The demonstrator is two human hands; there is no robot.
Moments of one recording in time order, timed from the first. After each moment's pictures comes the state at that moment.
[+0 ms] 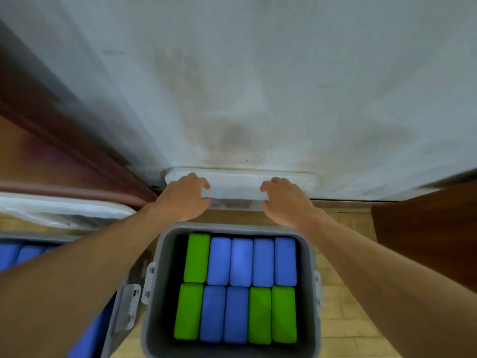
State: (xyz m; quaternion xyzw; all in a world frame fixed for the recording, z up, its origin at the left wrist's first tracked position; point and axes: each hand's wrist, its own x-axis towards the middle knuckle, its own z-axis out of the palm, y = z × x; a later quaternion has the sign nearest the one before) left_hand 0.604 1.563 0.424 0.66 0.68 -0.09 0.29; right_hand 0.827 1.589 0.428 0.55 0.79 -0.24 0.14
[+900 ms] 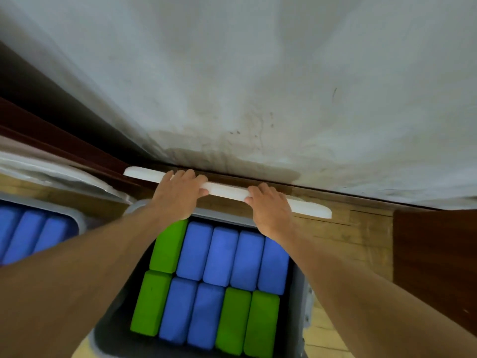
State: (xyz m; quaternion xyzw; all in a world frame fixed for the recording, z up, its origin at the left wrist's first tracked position) left_hand 0.650 1.574 0.264 0.68 0.68 -0.17 0.21; right_hand 0.861 1.604 0.251 0.47 0.84 -0.23 0.14
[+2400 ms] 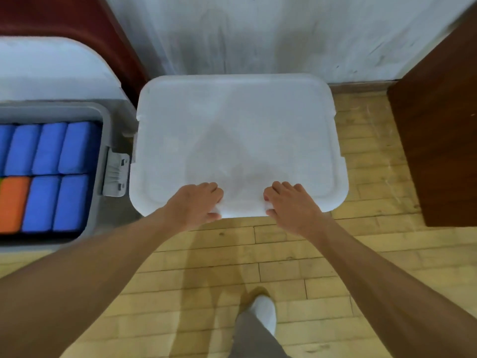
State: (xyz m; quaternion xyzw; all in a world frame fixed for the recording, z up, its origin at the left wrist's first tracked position) left_hand 0.659 1.205 0.193 0.86 0.47 -0.14 0.14; right_hand 0.903 1.210 0.203 0.48 0.85 -0.18 0.14
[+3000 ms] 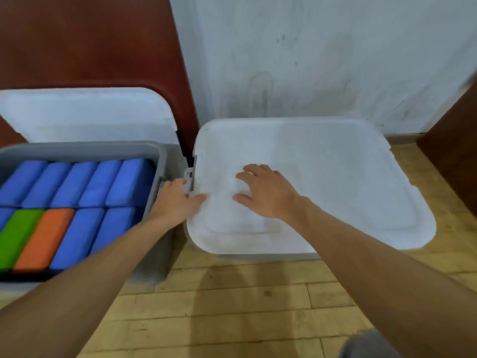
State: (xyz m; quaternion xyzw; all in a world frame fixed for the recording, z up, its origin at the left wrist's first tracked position) left_hand 0.506 1.228 0.153 0.56 0.76 0.15 0.29; right_hand 0.727 1.260 0.183 0.49 0.86 -0.14 0.02
